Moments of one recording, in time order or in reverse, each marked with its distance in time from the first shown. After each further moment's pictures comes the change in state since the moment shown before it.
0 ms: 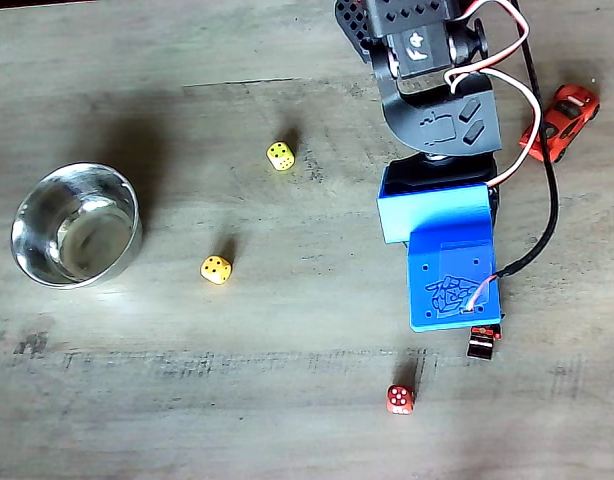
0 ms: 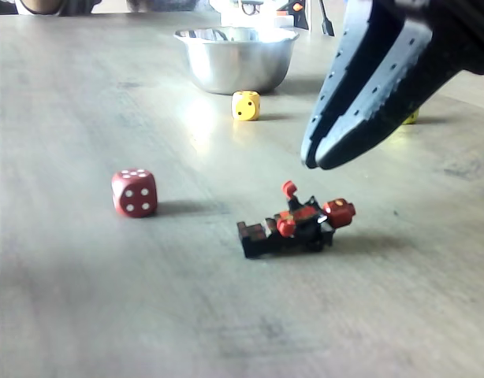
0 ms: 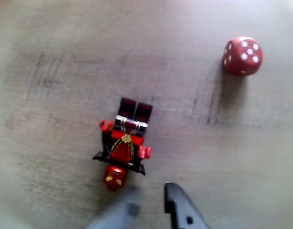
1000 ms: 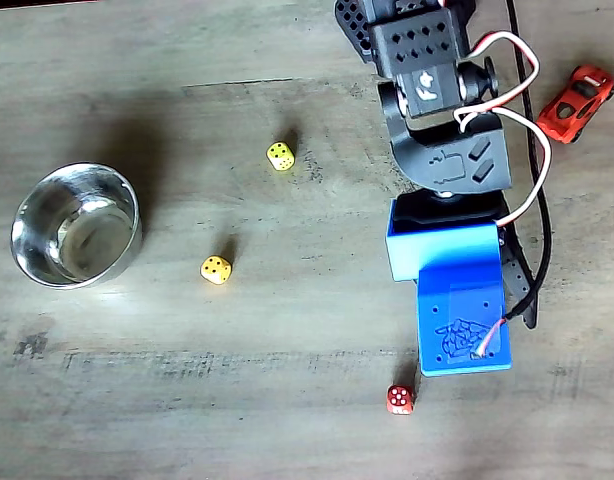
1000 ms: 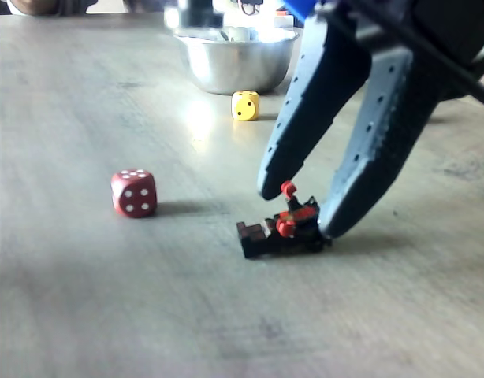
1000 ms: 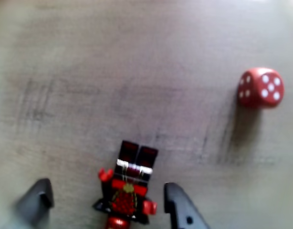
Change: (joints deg) arm 0.0 -13.7 -11.8 0.0 0.2
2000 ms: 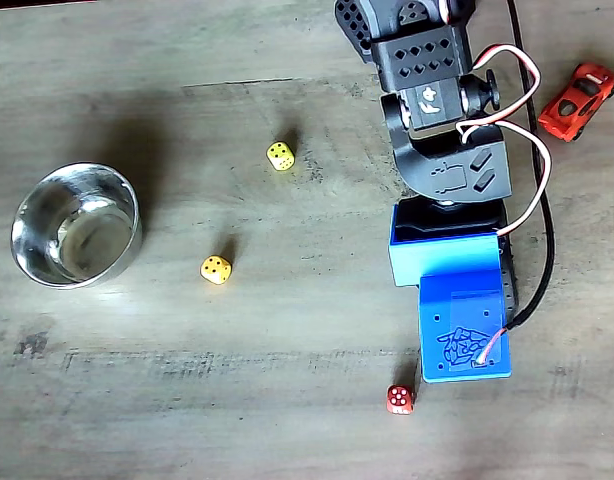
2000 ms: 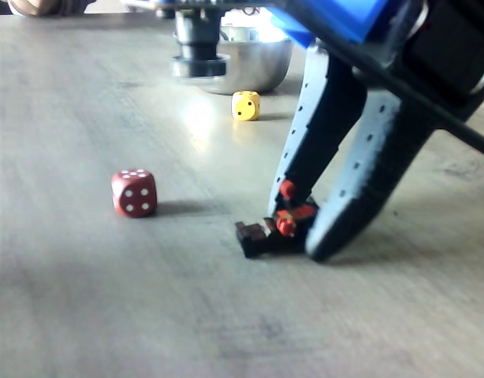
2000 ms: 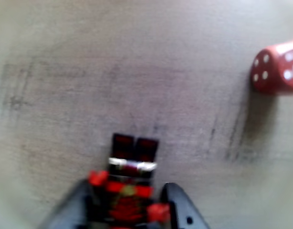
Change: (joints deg) arm 0.0 -3.4 -0.3 0.0 0.0
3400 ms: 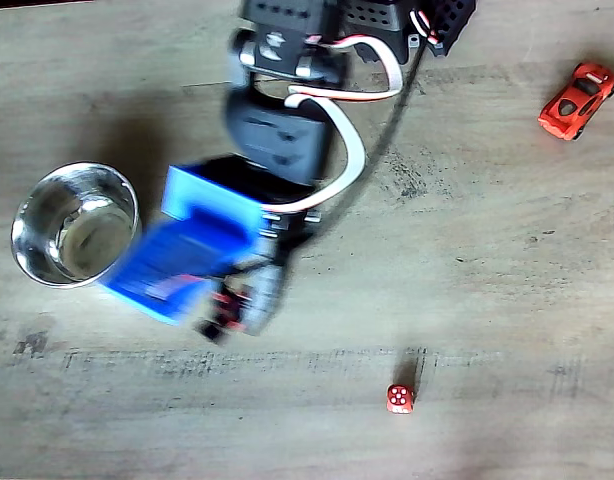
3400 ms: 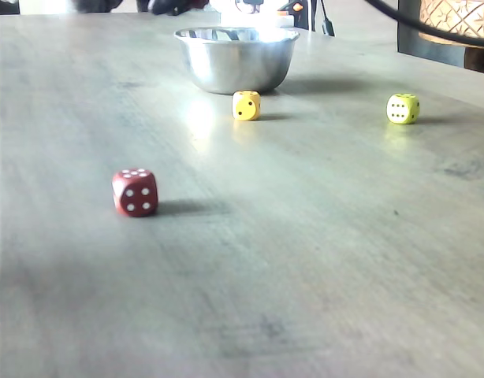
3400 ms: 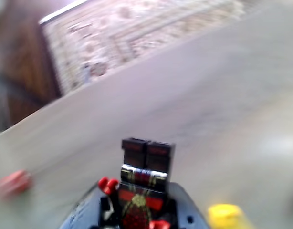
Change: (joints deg) arm 37.4 16.8 0.0 0.0 -0.4
